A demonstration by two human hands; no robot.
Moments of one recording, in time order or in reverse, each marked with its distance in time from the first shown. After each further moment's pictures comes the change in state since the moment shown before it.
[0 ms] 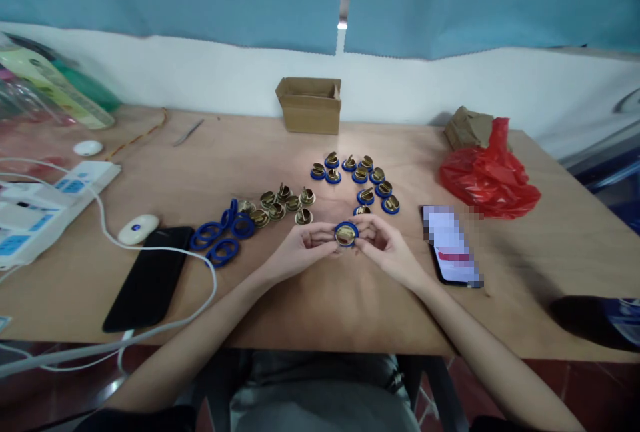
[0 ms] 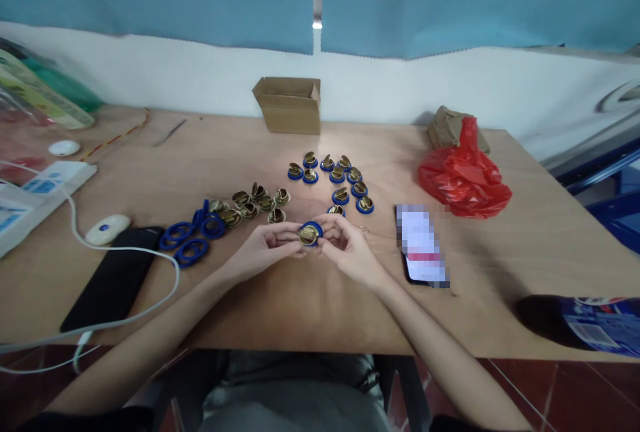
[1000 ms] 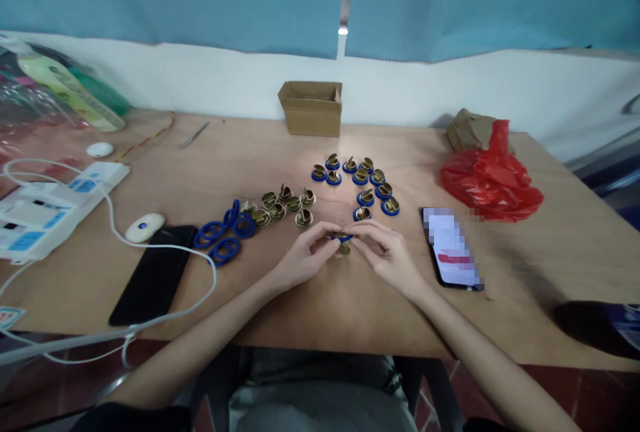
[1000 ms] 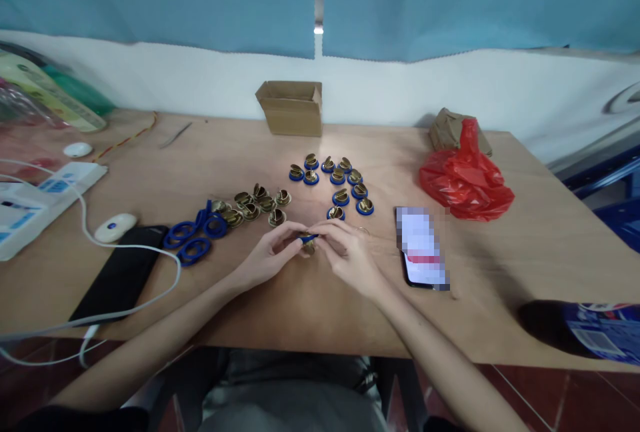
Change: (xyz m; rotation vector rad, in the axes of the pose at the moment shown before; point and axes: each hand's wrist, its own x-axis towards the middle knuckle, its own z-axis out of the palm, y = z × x) left_hand 0.000 -0.016 0.012 0.146 0.076 0.198; right_hand -0.005 -0.009 -0.001 -0.478 0.056 -0.281
